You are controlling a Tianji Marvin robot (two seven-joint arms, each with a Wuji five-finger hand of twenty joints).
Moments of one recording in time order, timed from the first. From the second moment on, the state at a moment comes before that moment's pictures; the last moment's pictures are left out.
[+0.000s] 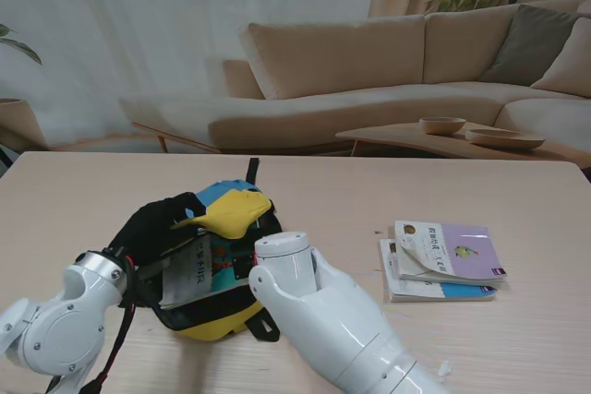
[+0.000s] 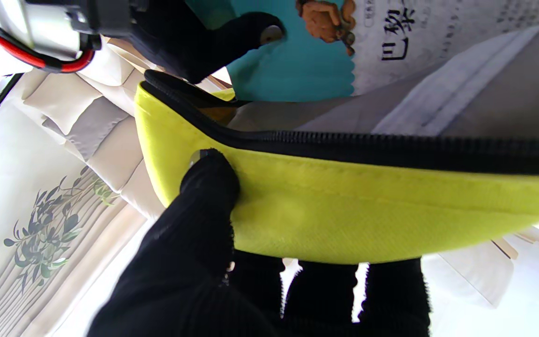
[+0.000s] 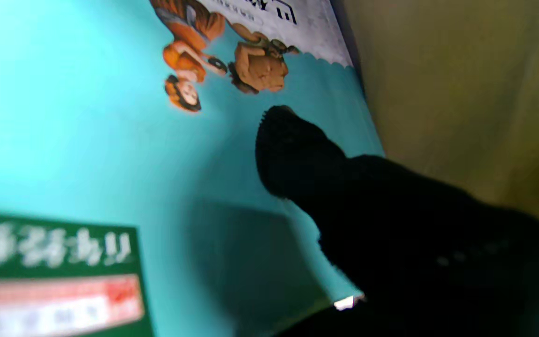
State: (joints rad) left arm 1.85 -1.08 -1.51 -2.05 0.55 0.03 -0.16; right arm -1.23 -1.59 0.84 -1.37 0.68 0.73 -0.73; left_hand 1.20 -0.28 0.17 -0.09 0.46 0.00 1.00 0.93 0.94 0.19 0.83 0.81 0.78 0.41 0.99 0.81 0.27 0.52 1.30 0.79; right_hand 0.76 -0.96 1.29 -0.30 1.05 0.11 0.78 0.49 1.18 0.22 0.76 0.44 1.23 0.29 0.81 0.38 1.02 0.41 1.50 0.21
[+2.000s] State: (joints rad) left arm 1.87 -1.07 -1.52 -2.10 0.56 0.05 -0.22; right arm -1.08 -1.76 0.76 -1.04 0.72 0.53 -0.94; left_hand 1.21 -0.28 0.17 -0.09 0.46 0.00 1.00 0.94 0.94 0.21 0.83 0.81 0.78 0.41 0.99 0.84 0.30 0.52 1.30 0.80; right_hand 0.76 -0.82 1.29 -0.25 0.89 0.10 0.73 0.28 0.93 0.20 0.61 0.33 1.07 0.24 0.40 0.21 0.86 0.36 1.21 0.01
